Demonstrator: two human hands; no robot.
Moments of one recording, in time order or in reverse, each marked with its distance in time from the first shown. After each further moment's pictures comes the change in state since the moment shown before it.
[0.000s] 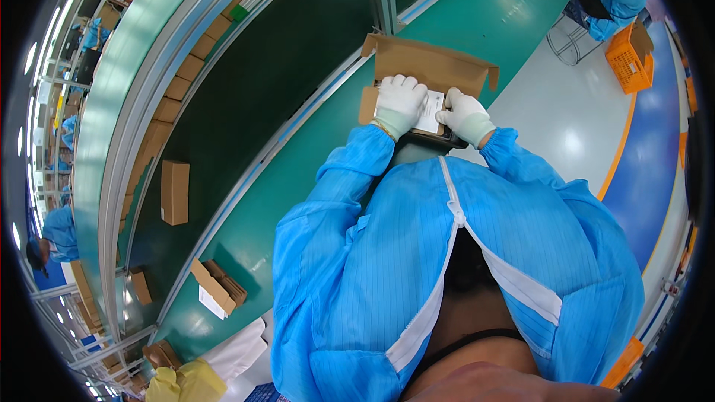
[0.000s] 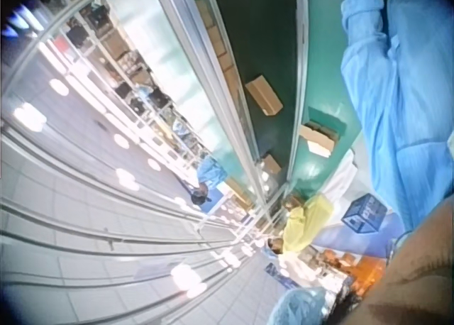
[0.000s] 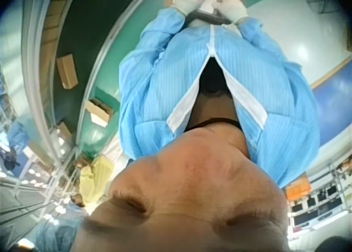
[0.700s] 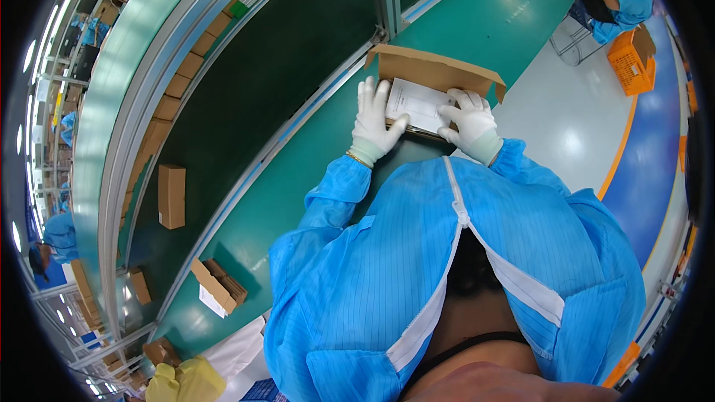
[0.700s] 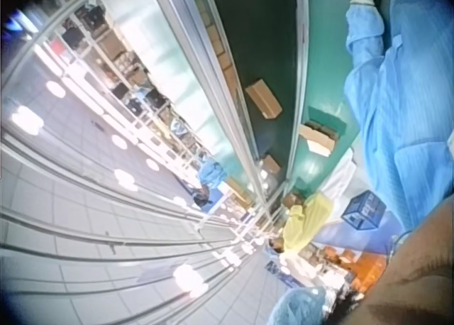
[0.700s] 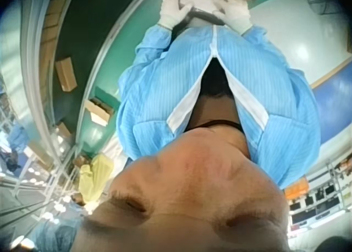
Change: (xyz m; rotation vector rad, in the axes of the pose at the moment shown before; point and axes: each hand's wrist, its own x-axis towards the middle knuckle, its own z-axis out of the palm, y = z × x) left_hand -0.060 -0.008 -0.029 -0.389 -0.021 -0.401; right_hand -0.023 0.012 0.006 -0.236 0.227 -0.457
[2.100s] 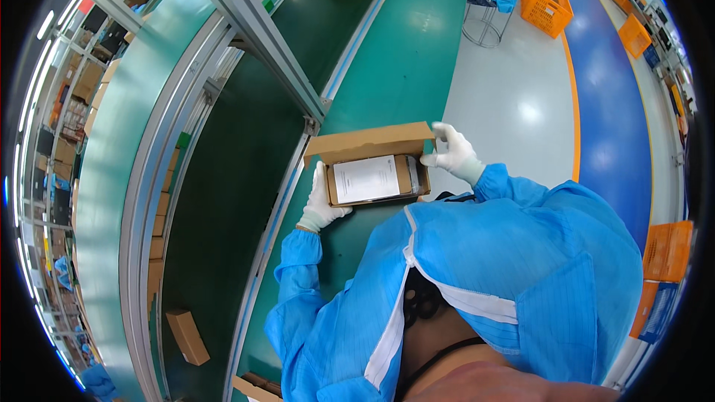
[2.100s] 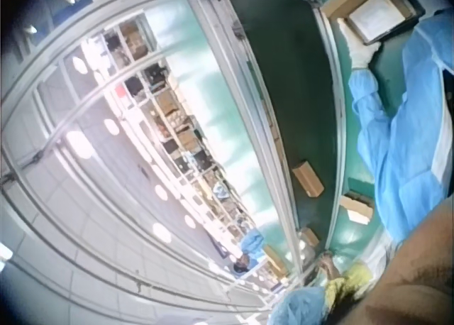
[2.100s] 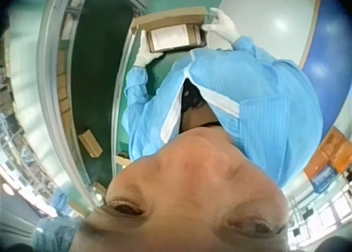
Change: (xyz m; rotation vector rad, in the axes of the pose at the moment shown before) left_hand 0.033 -0.083 0.004 -0.355 -0.502 -0.039; right_hand -0.037 0.043 -0.016 0.301 0.204 0.760
